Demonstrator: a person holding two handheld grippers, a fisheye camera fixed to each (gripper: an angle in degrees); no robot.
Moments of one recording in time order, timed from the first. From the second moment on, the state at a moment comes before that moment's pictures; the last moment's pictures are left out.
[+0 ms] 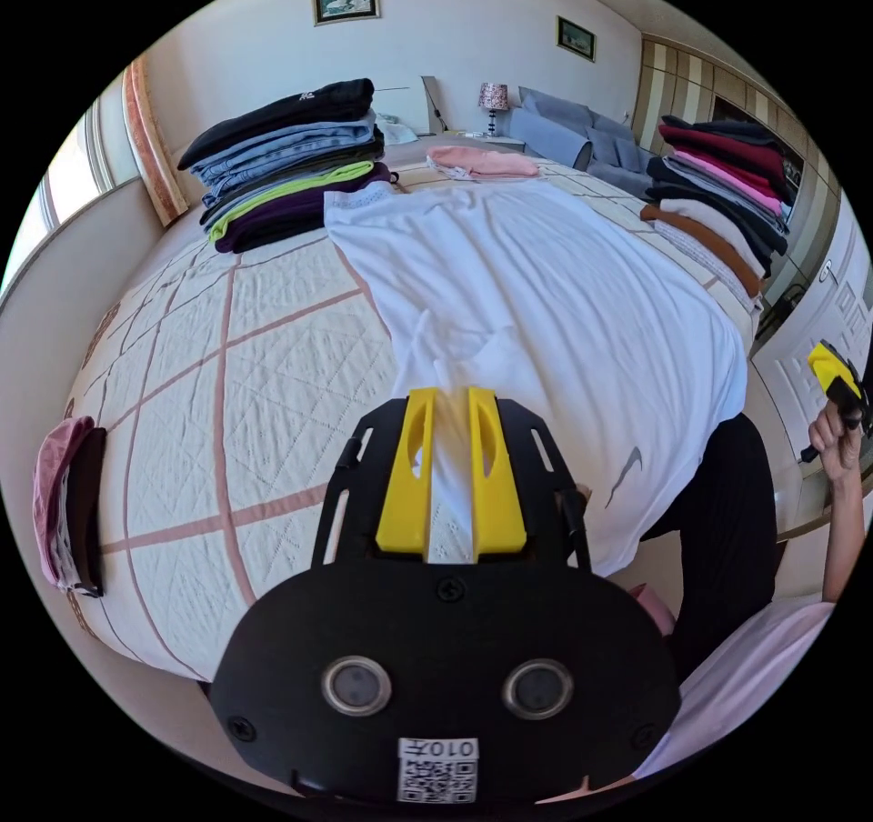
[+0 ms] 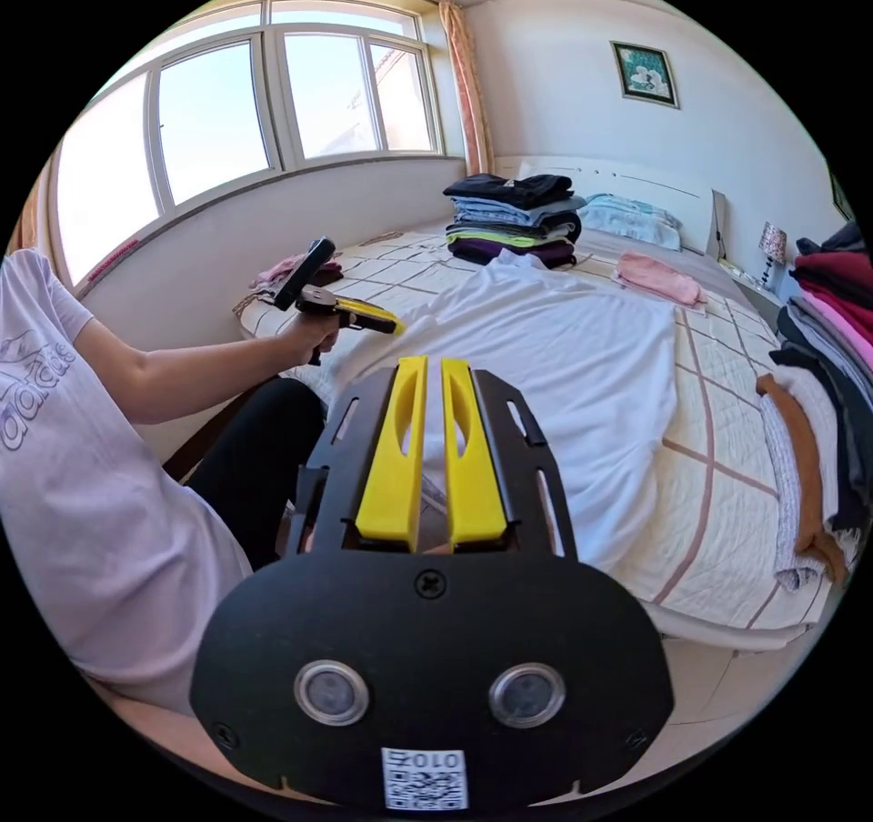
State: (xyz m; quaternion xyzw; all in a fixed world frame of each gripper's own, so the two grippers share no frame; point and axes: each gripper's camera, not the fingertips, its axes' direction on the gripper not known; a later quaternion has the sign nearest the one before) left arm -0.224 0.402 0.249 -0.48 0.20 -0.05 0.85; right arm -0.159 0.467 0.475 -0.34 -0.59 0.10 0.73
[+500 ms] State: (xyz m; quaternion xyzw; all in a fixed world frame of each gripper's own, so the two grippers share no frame) left arm -0.494 0.433 0.103 -0.34 0.19 -0.37 0.84; right arm -0.117 0.485 0.492 -0.39 -0.59 0.12 0.70
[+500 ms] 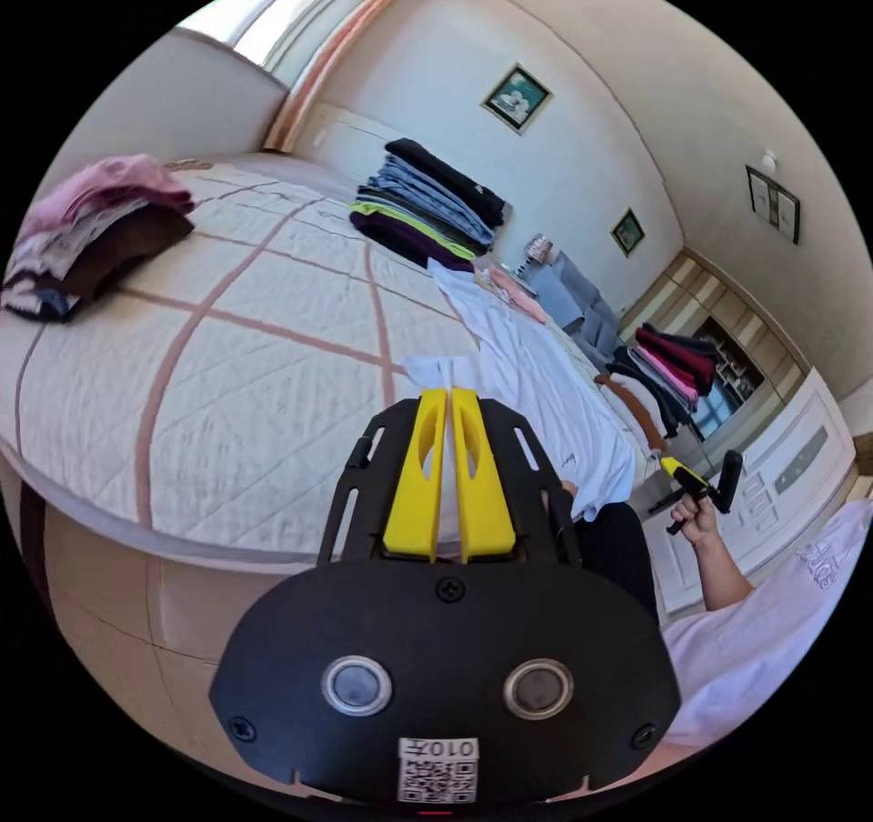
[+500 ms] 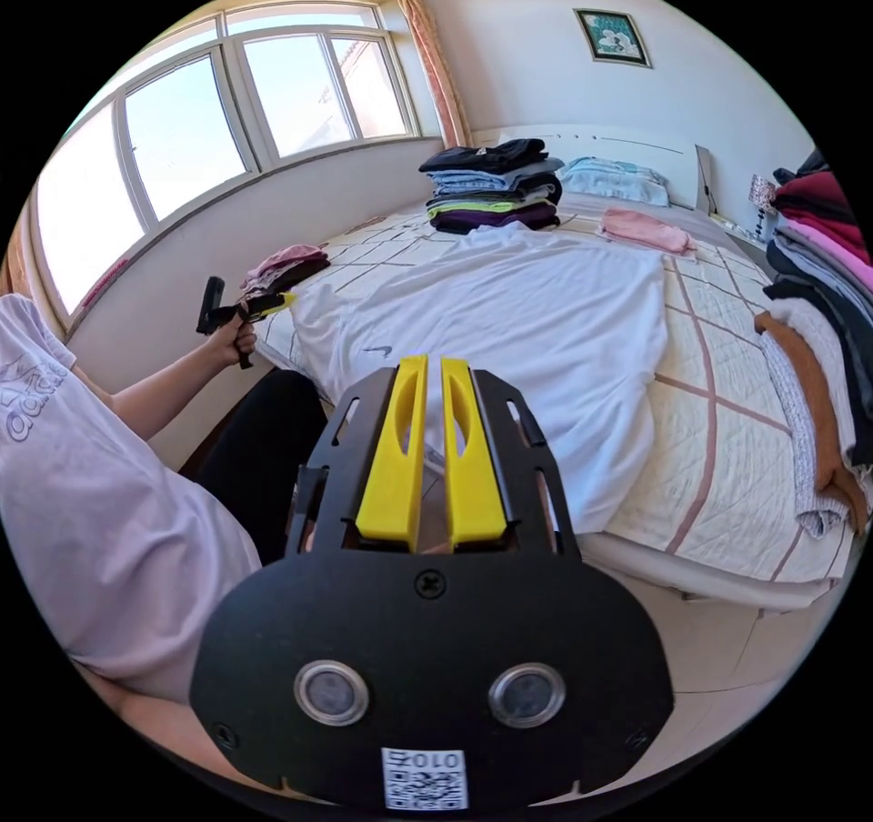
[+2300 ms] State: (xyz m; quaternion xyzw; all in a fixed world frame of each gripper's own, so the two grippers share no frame) left arm -0.494 0.365 -0.009 -0.35 0.18 -0.37 0.84; right arm -0.214 0.467 0.572 -0.59 -0.48 0.23 0.61
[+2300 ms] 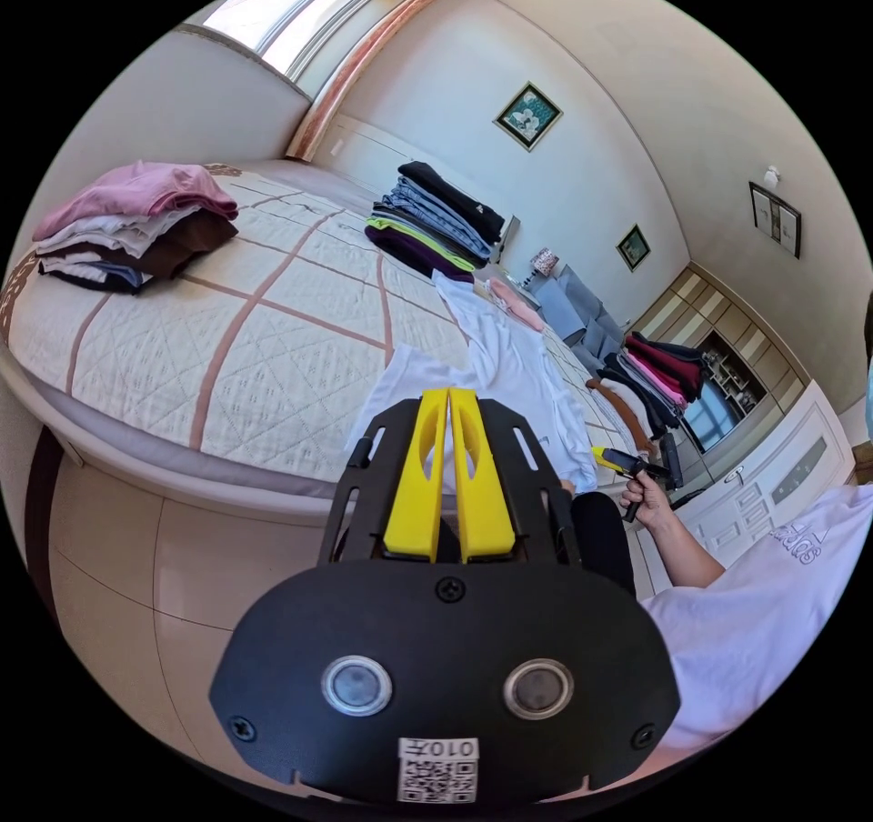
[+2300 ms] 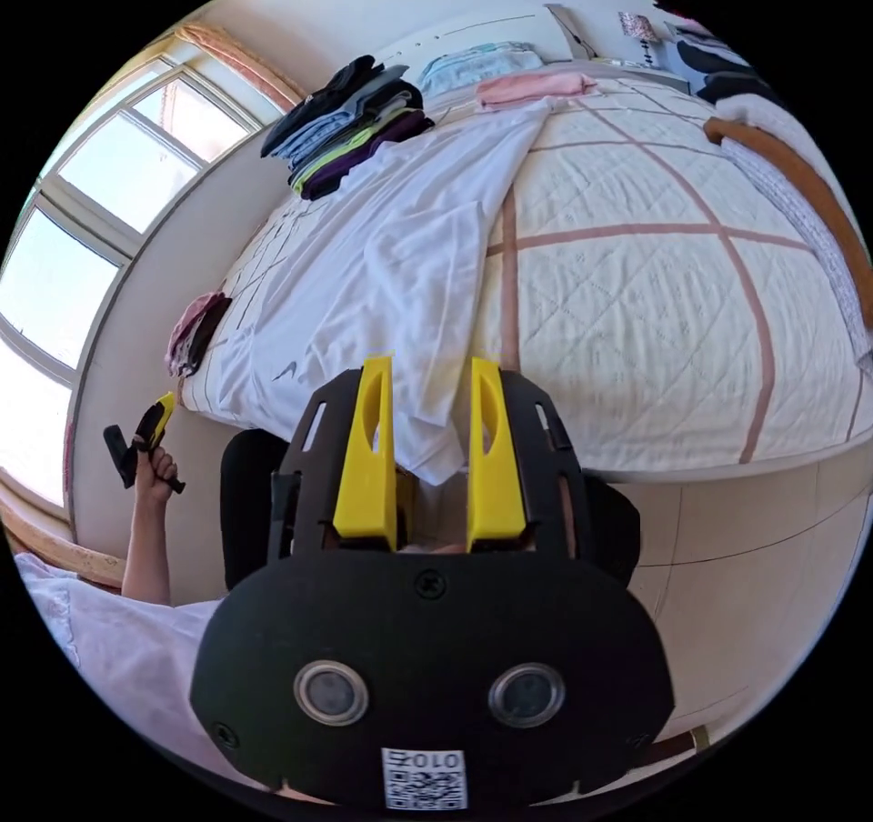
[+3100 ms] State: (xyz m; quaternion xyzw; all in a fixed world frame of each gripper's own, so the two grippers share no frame) left arm -0.409 0.386 0.061 -0.43 0.23 -0.30 0.82; right arm -0.067 0.532 0.594 -0.63 -0.26 0.21 0.70
